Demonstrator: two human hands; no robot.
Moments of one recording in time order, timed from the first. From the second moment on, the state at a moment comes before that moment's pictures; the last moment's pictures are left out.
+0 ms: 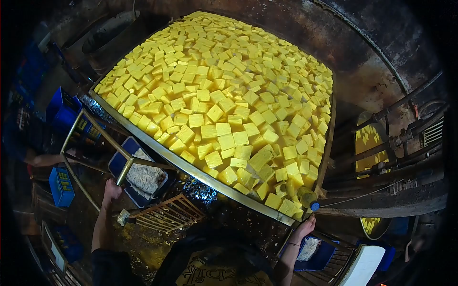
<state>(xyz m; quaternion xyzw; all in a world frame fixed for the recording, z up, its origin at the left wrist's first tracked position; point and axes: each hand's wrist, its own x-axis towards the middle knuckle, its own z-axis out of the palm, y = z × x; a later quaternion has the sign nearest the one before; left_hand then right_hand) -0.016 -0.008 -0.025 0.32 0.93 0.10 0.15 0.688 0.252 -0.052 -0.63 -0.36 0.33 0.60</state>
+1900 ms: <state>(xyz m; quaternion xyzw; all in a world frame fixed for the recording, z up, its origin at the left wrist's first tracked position) -0.035 -0.025 -0.052 0.38 0.91 0.10 0.12 0.699 0.253 -0.070 -0.63 -0.39 0.28 0.61</state>
